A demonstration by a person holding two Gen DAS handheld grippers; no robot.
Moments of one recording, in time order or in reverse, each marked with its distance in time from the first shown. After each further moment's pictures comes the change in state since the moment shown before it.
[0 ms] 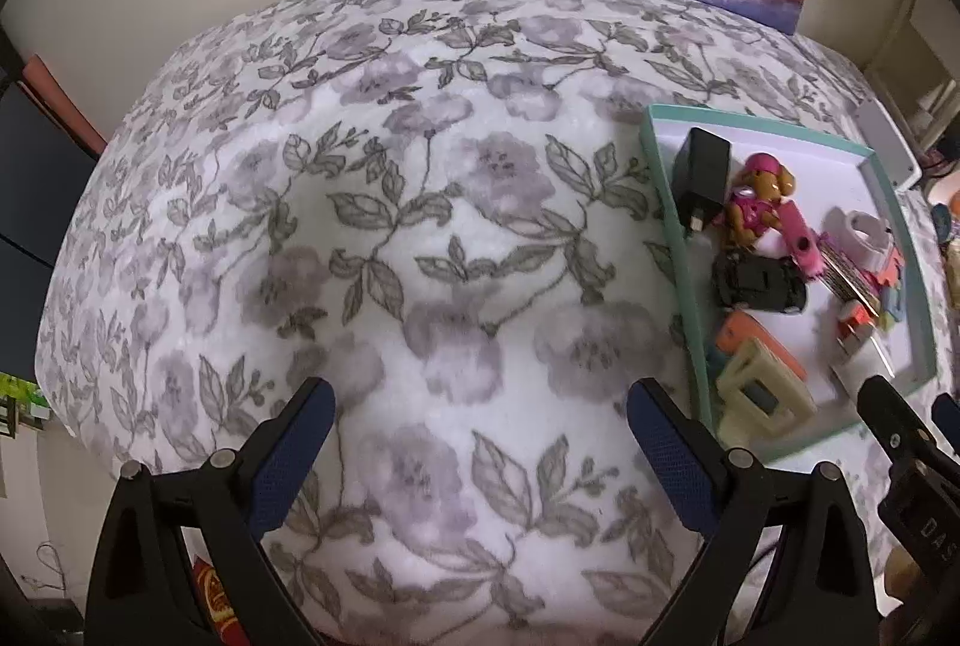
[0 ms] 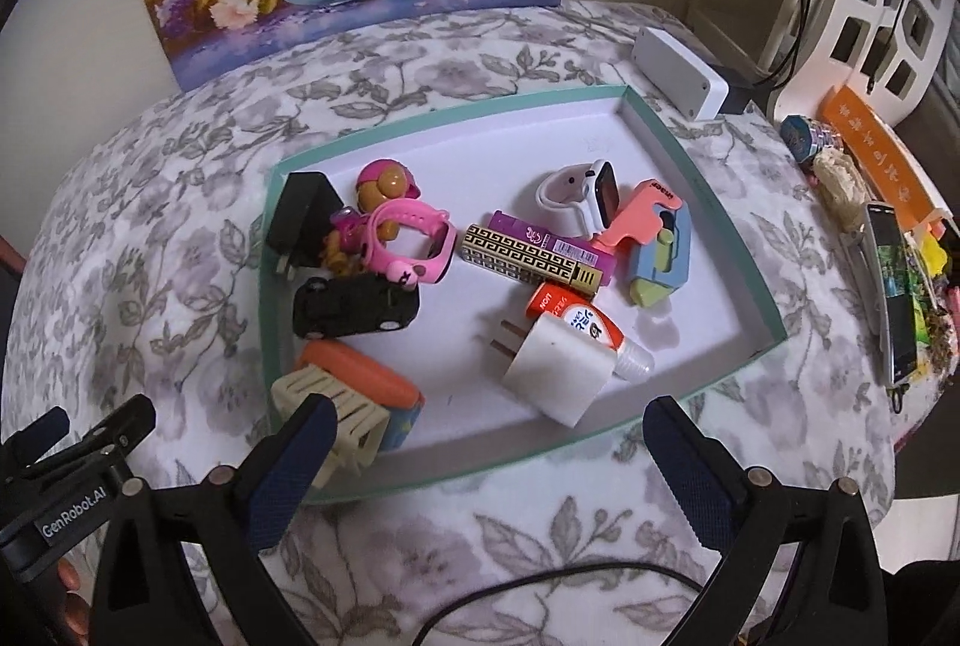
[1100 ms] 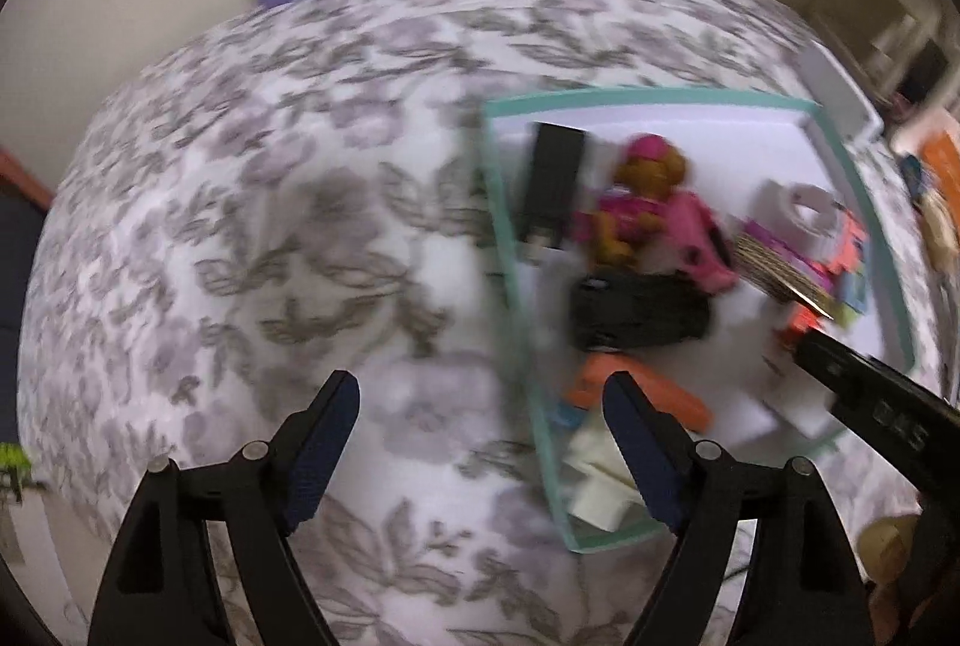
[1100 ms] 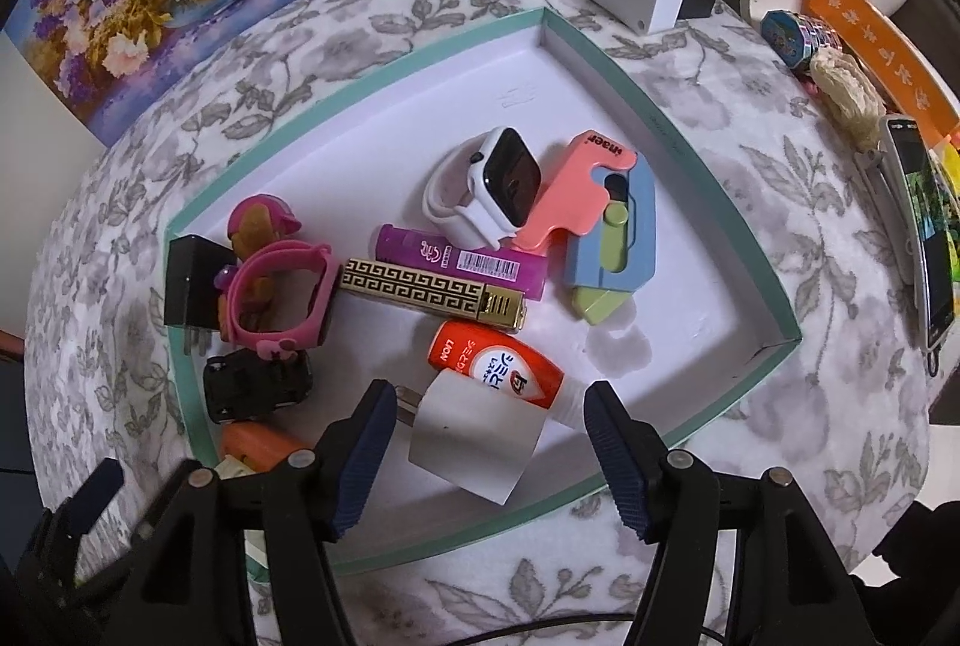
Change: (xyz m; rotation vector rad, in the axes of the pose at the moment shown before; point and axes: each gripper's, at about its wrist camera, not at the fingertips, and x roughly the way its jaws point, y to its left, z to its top) left arm 0.026 -0.082 0.028 0.115 0.025 -0.034; right arm 0.060 -0.060 0.038 0.164 0.163 0.021
